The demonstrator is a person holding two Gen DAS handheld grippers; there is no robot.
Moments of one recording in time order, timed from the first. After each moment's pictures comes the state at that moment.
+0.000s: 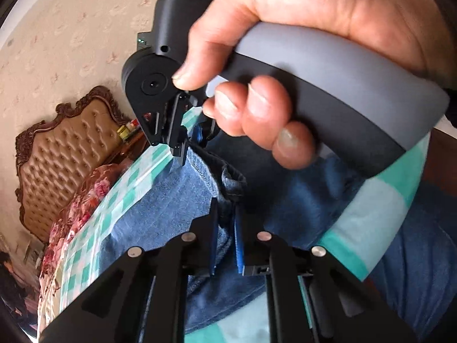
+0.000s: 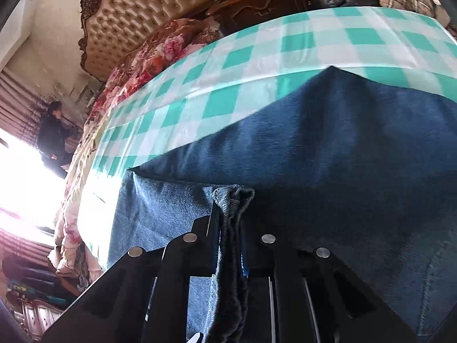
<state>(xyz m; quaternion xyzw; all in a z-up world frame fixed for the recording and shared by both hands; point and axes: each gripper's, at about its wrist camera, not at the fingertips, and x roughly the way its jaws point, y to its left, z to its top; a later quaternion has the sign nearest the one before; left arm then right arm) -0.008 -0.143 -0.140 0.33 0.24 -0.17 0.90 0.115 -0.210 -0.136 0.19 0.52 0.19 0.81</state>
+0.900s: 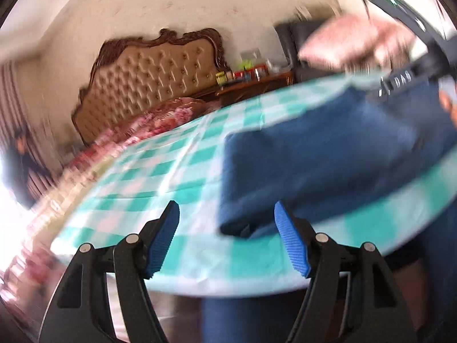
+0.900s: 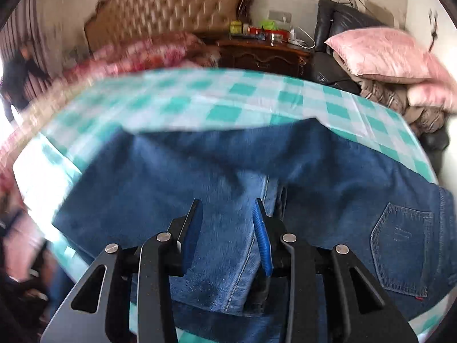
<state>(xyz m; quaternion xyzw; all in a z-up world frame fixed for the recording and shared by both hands) -0.064 0.060 -0.127 0.19 0.27 0.05 0.94 0.019 -0.144 -0.118 -0.05 0.42 0.09 0.90</state>
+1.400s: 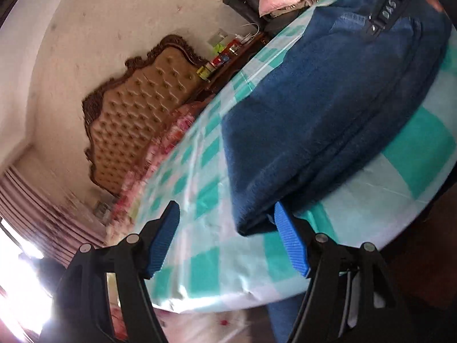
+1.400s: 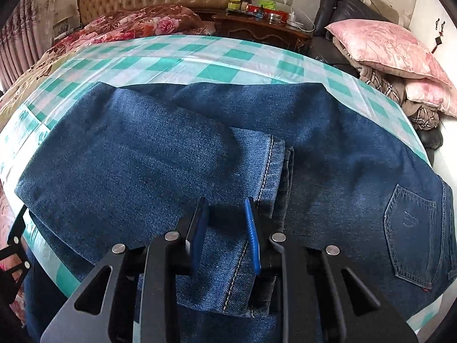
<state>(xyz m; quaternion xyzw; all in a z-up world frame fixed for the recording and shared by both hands) -0.025 0.047 -0.161 0.40 0.28 0.06 0.87 0.016 -0.138 -0.154 -0.09 0.46 0.07 0.88</state>
